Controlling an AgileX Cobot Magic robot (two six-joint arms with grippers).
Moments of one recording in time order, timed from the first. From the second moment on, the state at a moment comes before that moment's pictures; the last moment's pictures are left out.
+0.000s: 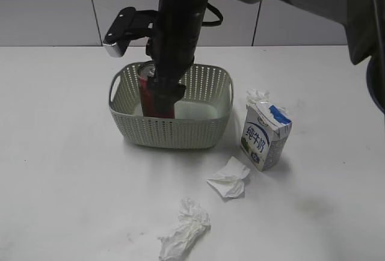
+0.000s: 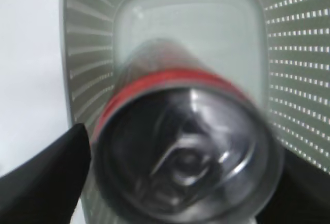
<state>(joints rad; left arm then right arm) -0.08 0.01 -0.51 -0.07 1.03 0.03 0.72 2.33 -2.13 0.15 1.22 -0.74</state>
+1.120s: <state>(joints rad) -0.08 0.01 -0.51 -0.07 1.03 0.03 0.37 1.92 -2.09 0.16 1.19 -0.22</state>
